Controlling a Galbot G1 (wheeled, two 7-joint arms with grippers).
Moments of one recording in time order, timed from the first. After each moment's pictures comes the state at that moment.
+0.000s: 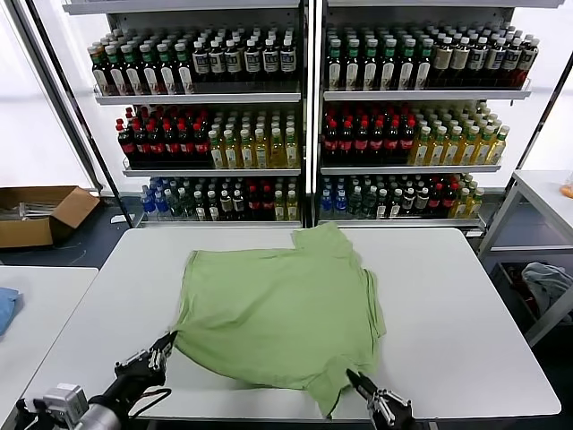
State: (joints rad) left arm 1.68 -1.15 -0.77 -2.36 -0.67 0.57 -0.01; right arm -1.69 1.21 0.59 2.05 0.89 -0.12 -0.58
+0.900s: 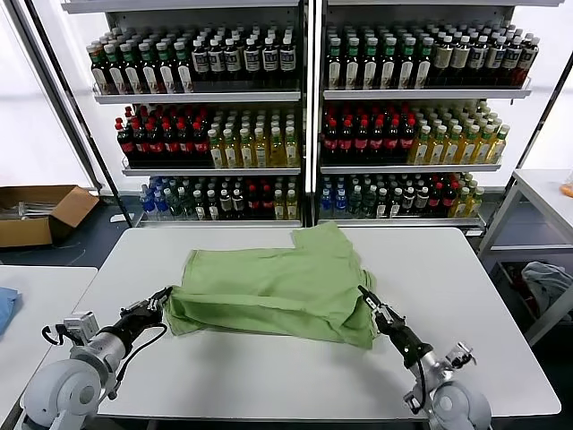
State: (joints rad) left arm 1.31 -1.02 -0.64 -1.94 -0.82 0.58 -0.04; right arm -1.17 1.21 0.44 1.62 0.94 -0.16 -0.46
